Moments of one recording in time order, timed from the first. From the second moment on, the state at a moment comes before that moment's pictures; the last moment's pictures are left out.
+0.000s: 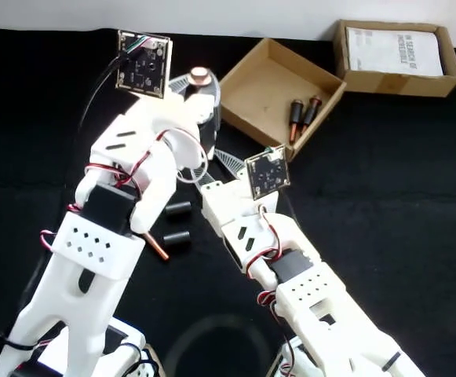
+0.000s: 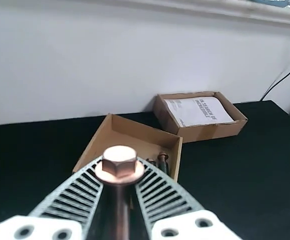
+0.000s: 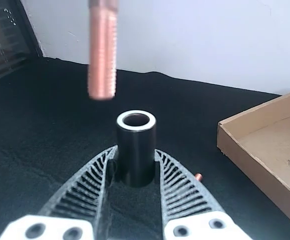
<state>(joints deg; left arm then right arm) 18.1 -36.4 23.3 31.5 14.0 -37.3 -43.4 68.8 -8.5 -8.1</state>
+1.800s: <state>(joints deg) 17.4 -34.0 34.2 19.3 14.9 -37.3 -43.4 68.8 -8.5 -8.1</state>
